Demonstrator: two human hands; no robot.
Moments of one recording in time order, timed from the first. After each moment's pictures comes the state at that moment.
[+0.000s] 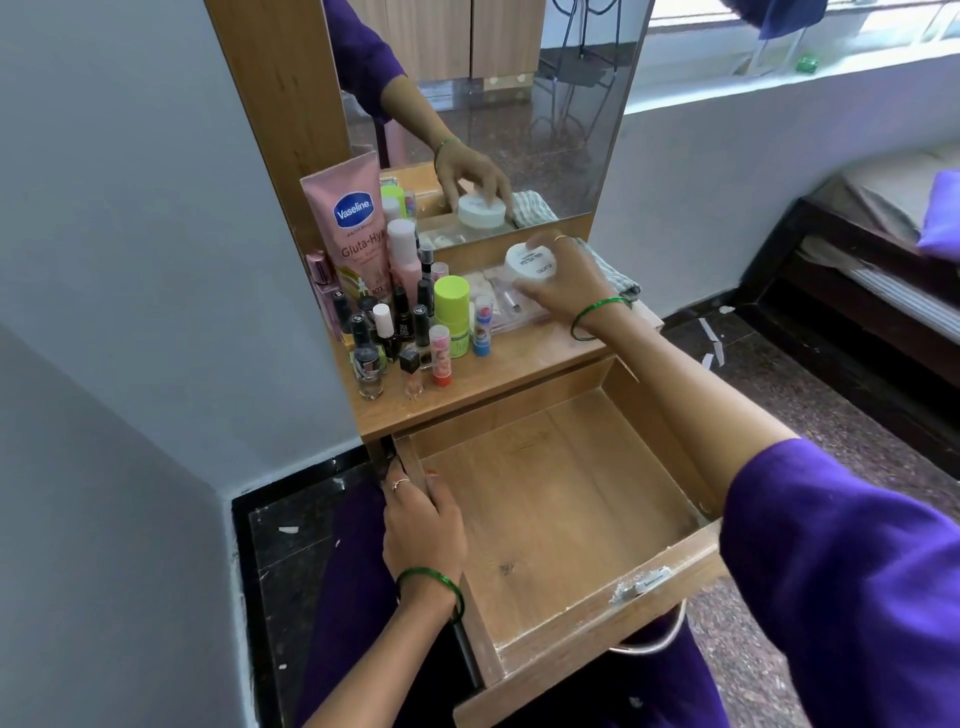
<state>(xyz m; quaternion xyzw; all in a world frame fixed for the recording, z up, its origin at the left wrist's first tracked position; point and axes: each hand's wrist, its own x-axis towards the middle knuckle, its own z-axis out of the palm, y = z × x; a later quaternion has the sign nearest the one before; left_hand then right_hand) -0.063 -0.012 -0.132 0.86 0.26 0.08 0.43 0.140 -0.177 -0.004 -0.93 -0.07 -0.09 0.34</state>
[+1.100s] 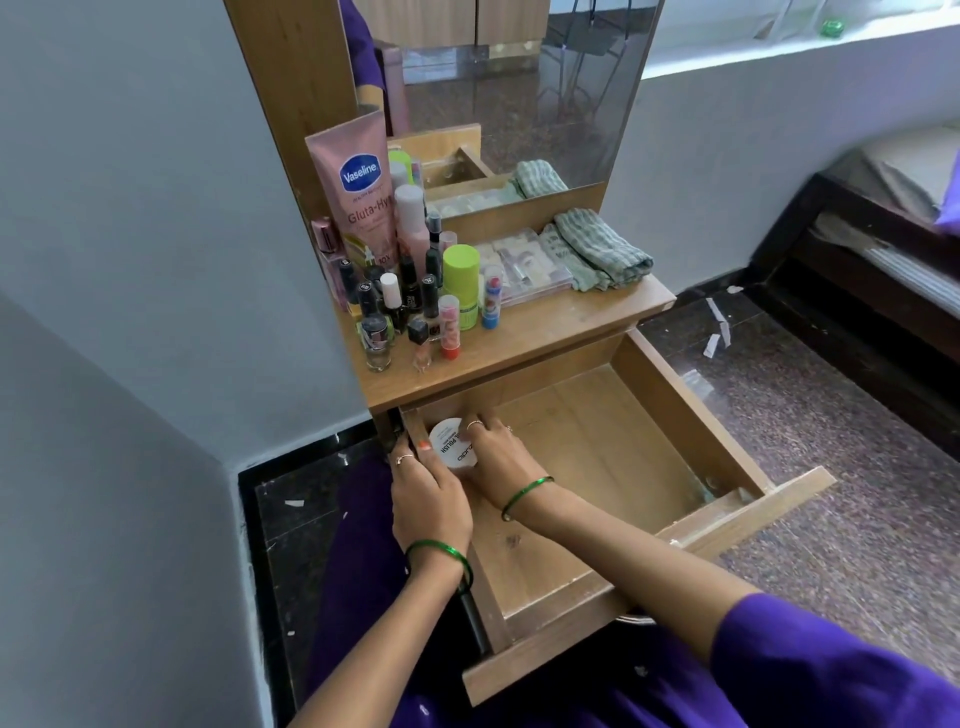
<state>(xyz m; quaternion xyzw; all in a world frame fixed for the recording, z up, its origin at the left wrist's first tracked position) -0.064 -0.015 -0.126 0.81 0.30 0.09 0.49 -0.013 -0.094 -0.124 -0.95 -0.11 0.14 0.24</state>
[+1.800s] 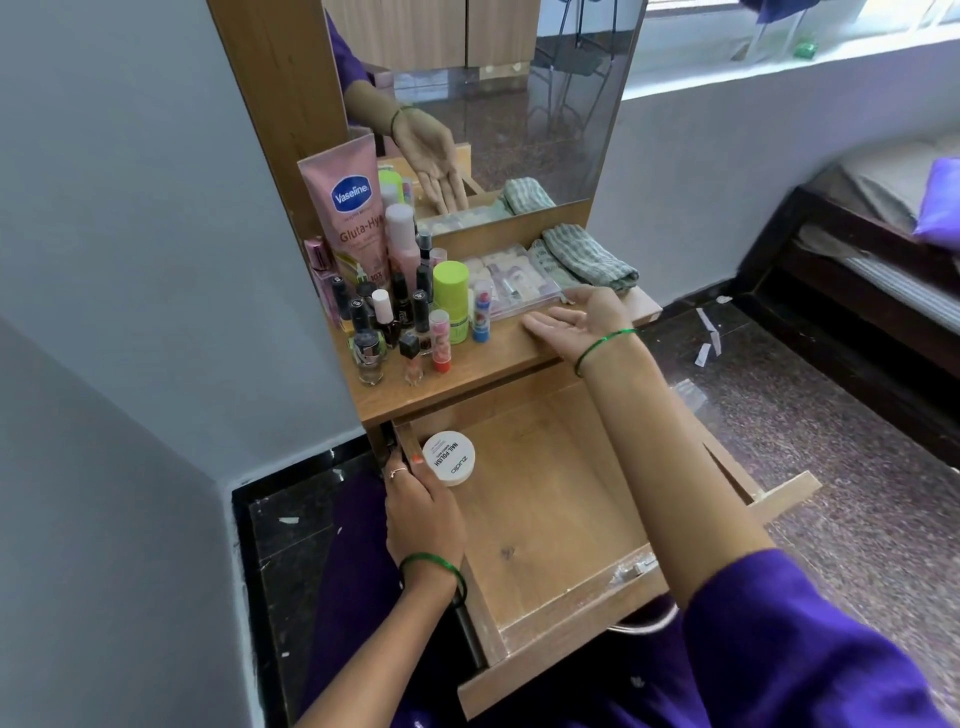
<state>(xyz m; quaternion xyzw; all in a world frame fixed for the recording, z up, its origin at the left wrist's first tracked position) -0.067 -0.016 -0.124 0.81 0.30 0.07 0.50 0.072 -0.159 0.004 -0.29 0.28 0.08 0.91</state>
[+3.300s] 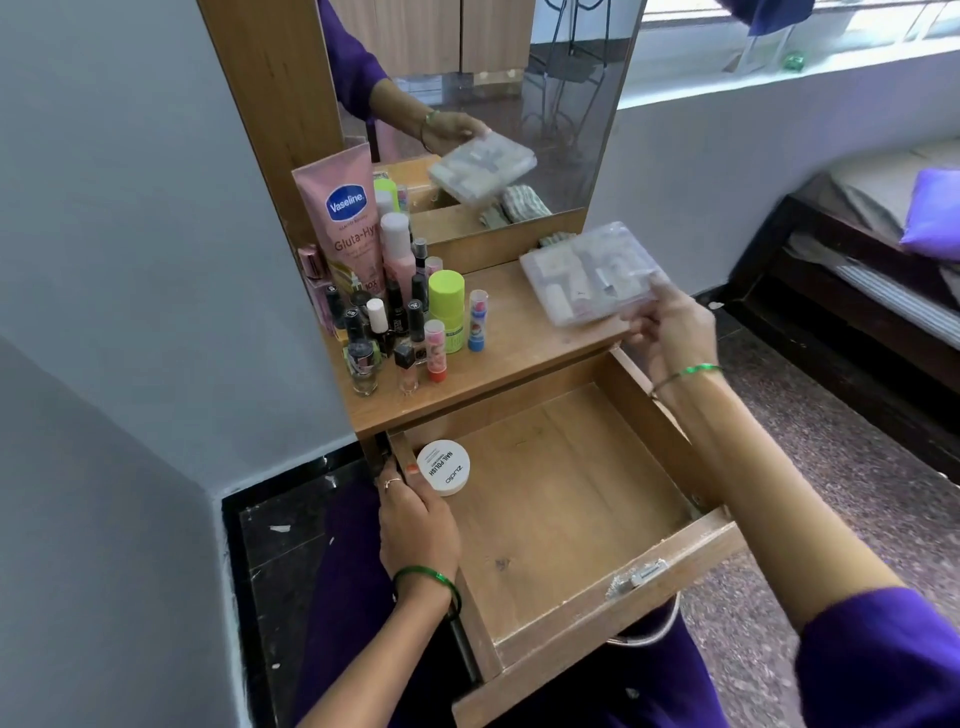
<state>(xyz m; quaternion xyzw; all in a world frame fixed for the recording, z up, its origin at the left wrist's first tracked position) -0.064 -0.014 -0.130 0.82 0.30 0.08 0.49 0.062 -0.231 -0.008 -0.57 0.18 -0.14 0.79</state>
